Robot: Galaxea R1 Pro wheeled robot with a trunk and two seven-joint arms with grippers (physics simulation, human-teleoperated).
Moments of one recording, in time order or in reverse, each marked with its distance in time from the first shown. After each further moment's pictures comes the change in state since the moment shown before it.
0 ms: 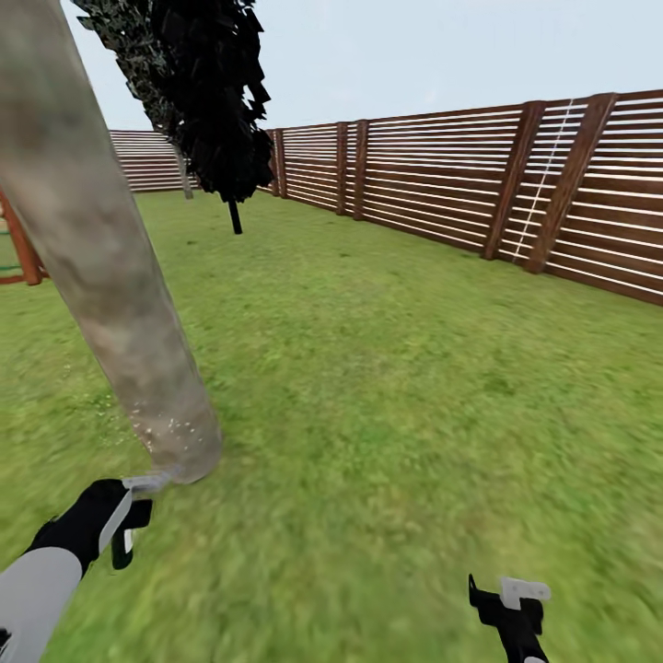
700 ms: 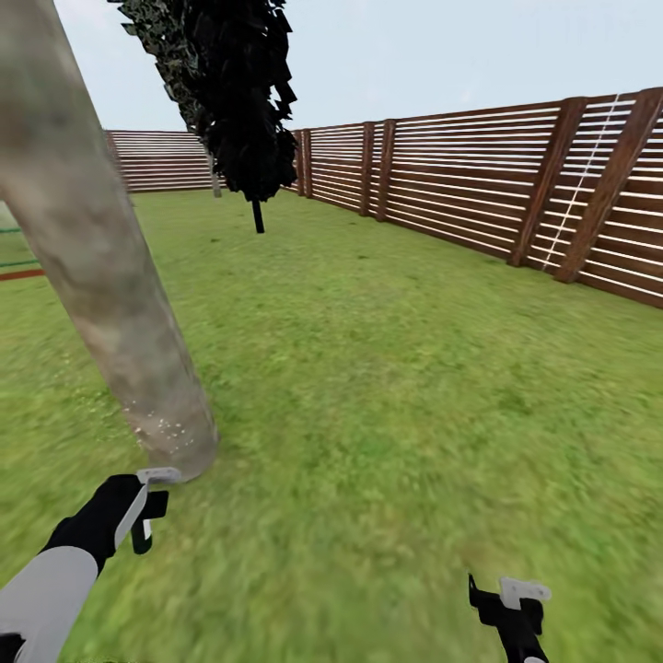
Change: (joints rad) left arm 0.011 -0.049 0.000 -0.063 0.001 -0.009 0.006; right arm 0.000 0.000 0.000 0.001 0.000 -0.001 0.000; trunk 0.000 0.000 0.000
